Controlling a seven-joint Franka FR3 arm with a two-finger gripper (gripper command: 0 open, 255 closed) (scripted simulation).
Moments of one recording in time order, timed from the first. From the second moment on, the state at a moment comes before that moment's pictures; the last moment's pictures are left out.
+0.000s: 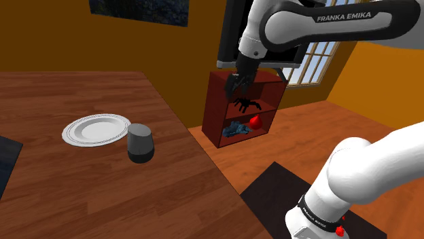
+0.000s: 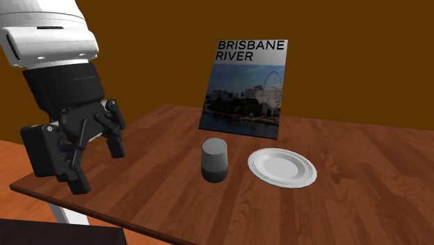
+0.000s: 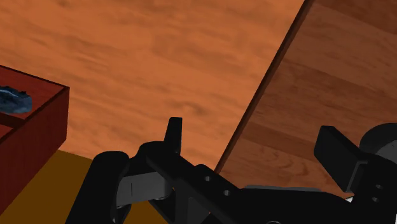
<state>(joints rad) 0.06 -0.58 0.10 -2.36 -0.01 1.92 0.10</state>
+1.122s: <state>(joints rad) 0.14 -0.09 0.29 -2.10 -0.02 2.20 0.31</state>
